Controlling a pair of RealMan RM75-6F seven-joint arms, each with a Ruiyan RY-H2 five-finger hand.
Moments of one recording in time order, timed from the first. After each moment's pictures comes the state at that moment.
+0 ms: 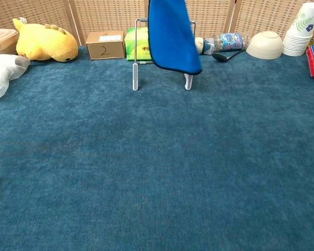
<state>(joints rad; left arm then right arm) -1.32 -1.40 -0.49 -1.41 0.50 0.92 0.55 0.21 -1.23 0.17 -1.69 -1.22 1.30 0.20</state>
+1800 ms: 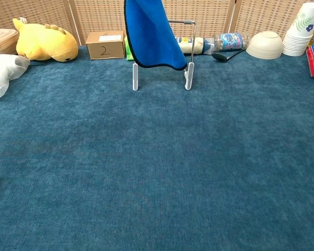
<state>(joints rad) -1.32 -1.32 -0.45 -1.46 0.34 0.96 0.58 0.19 -1.25 0.18 -1.65 -1.23 1.27 0.23</state>
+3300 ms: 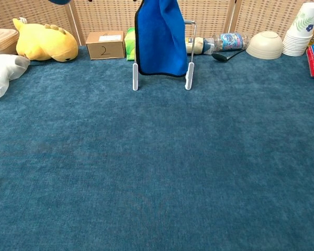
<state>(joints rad) -1.53 -1.81 -0.47 -0.58 0.55 0.71 0.46 0.15 -1.22 0.18 -1.69 -1.20 1.30 0.18</state>
